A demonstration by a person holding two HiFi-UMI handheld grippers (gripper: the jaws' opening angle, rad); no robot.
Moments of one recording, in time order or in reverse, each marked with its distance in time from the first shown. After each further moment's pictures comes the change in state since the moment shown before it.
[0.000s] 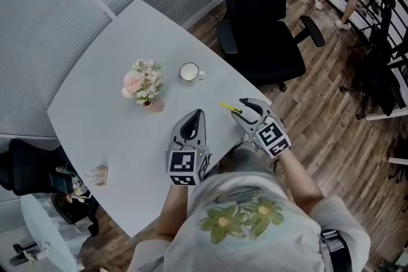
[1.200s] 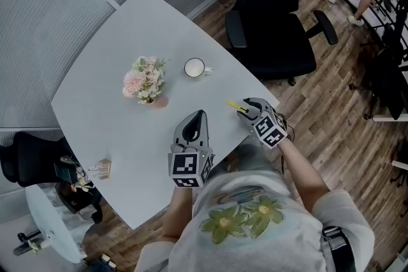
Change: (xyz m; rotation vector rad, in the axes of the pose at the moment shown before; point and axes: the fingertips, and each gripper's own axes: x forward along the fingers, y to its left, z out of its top) left arm 0.016 0.015 -0.015 -0.043 0.056 0.076; right arm 0.057 -0.015 -0.091 -0.076 0.252 0.103
